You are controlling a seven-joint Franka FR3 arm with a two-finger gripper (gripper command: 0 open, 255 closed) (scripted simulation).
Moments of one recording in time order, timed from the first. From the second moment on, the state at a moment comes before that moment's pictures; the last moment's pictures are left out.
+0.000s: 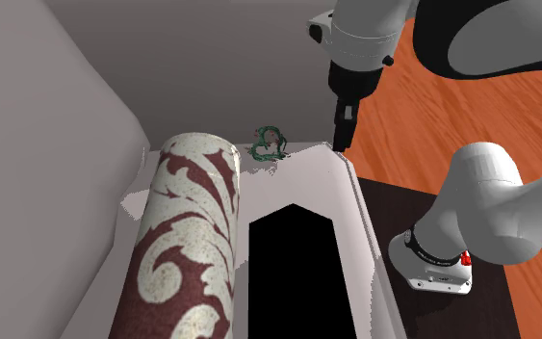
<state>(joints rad) 0.01 -0.77 0.03 -2.39 -0.09 1.58 -0.05</state>
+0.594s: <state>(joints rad) -0.04 -0.54 -0.05 -2.40 -0.07 1.76 -0.04</state>
